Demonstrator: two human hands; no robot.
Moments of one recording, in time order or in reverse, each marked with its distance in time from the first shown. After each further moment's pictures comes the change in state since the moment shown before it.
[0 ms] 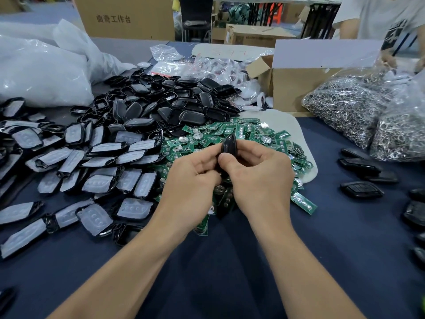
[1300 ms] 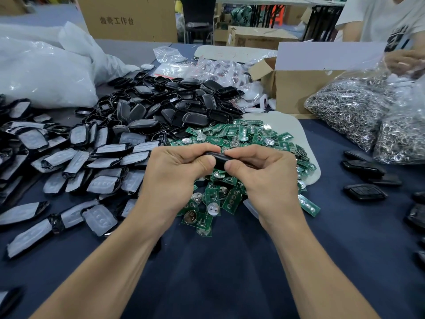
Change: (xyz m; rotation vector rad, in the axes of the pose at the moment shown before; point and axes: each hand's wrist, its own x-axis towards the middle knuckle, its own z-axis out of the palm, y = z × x) left_hand 0.011 -0.002 -0.030 -0.082 0.098 0.053; right_hand 0.006 0.002 -0.011 0.268 -0.217 -0.006
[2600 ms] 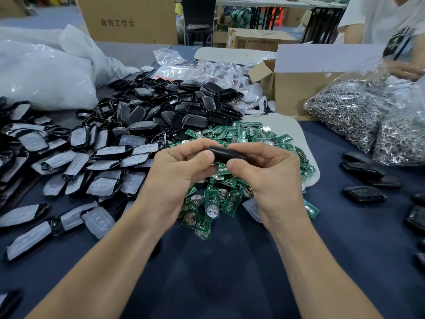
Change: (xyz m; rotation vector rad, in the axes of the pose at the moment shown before) left_hand 0.003 0.008 0.003 -0.242 -0.025 -0.169; right_hand 0.003 -0.005 -0.003 0.207 -0.037 -0.018
